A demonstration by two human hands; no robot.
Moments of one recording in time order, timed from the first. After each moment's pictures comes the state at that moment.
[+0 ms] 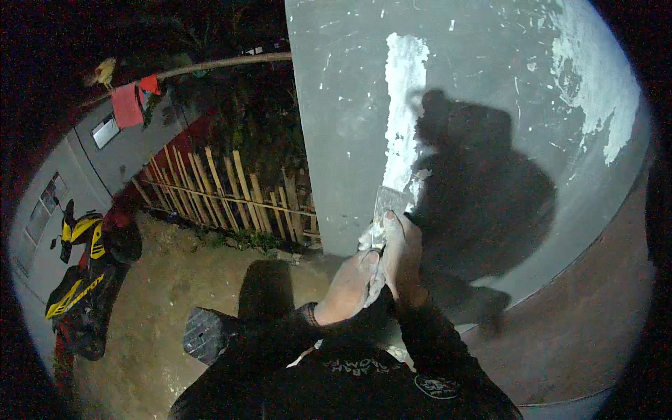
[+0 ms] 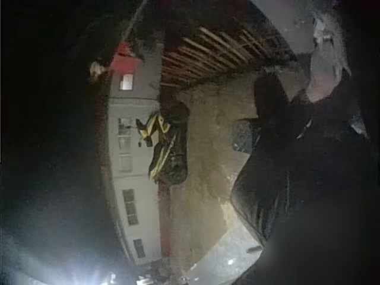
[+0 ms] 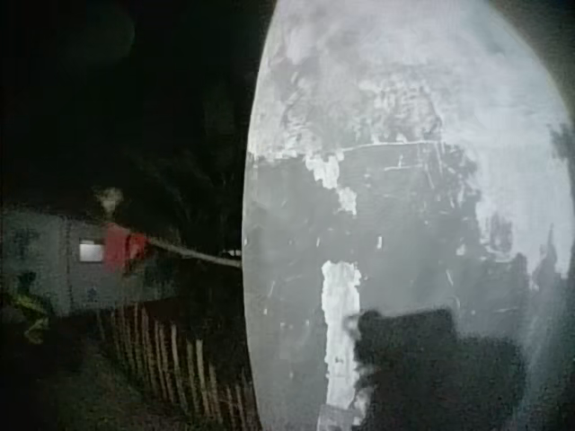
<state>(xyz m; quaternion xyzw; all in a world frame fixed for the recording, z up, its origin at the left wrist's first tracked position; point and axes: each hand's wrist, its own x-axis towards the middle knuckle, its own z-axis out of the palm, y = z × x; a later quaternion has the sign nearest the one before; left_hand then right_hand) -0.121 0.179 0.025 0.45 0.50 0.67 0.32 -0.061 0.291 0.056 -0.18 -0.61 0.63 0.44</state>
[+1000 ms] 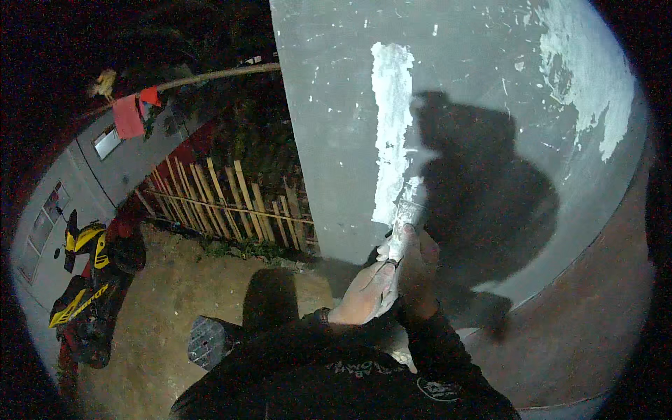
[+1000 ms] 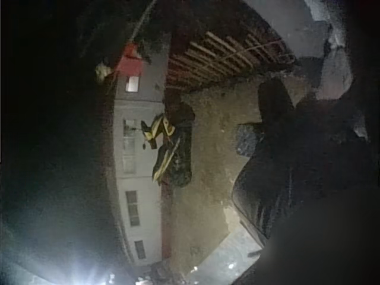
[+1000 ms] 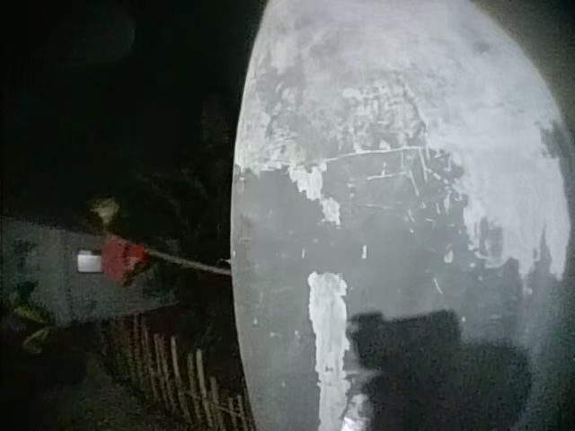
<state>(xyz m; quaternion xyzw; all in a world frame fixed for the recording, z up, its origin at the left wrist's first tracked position) -0.096 0.194 0.000 0.34 0.41 0.67 0.52 -0.021 0.304 0.026 -0.21 -0.57 0.62 0.49</state>
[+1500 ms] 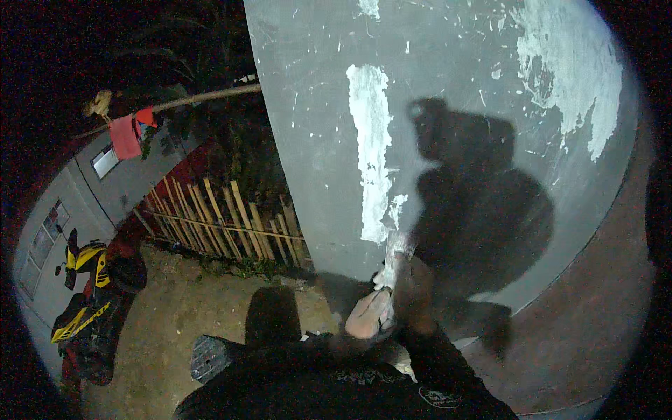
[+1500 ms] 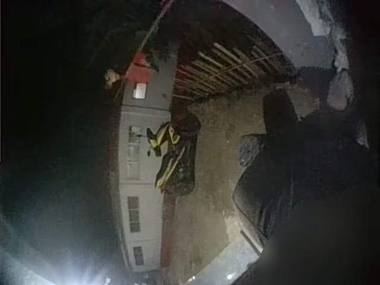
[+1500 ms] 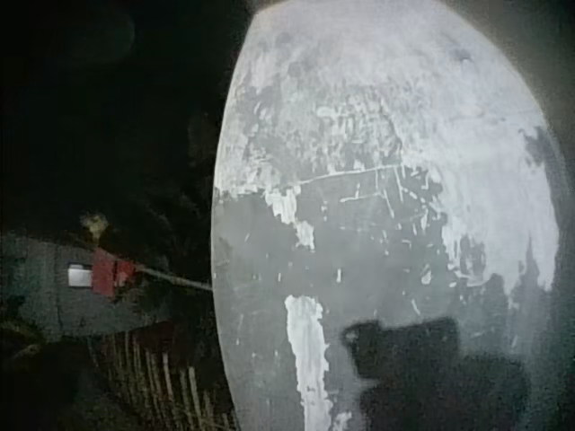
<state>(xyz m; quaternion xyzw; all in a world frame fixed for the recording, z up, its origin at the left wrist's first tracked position) -0.079 0.191 -0.003 0.37 0.46 0.66 0.46 -0.008 0.307 0.038 -0.22 -0.68 0.43 0.55</state>
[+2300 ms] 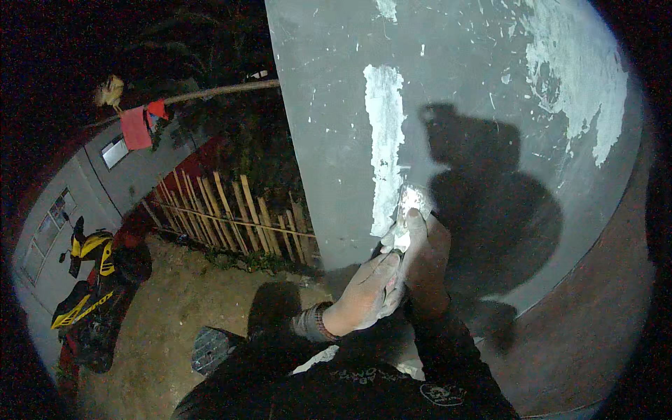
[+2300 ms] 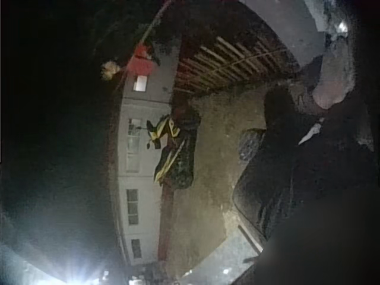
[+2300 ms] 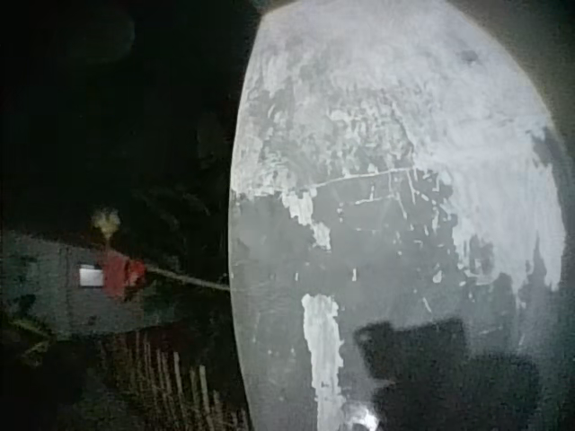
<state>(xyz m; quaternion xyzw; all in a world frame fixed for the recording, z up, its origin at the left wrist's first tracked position) -0.080 0.178 0.078 0.34 0.28 0.69 0.57 -0.009 0.291 0.094 -0.26 -0.63 0.54 0.49</state>
